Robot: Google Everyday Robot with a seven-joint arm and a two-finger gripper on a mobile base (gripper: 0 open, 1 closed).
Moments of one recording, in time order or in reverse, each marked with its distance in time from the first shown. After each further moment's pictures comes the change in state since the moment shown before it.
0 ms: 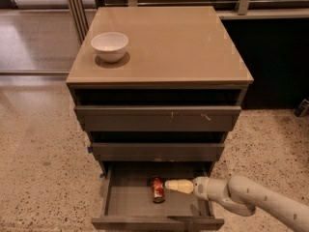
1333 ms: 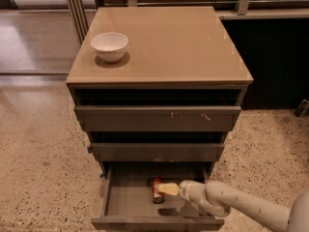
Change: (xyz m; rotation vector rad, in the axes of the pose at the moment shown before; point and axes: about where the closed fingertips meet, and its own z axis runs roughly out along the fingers) arm 0.028 -0.080 0.094 0.163 -0.016 -0.052
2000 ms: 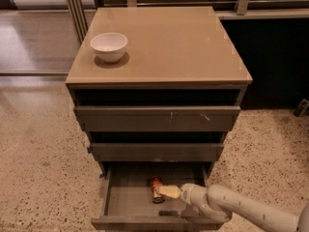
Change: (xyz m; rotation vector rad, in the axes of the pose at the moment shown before) arm 0.006 0.003 -0.007 0.013 -0.020 0.020
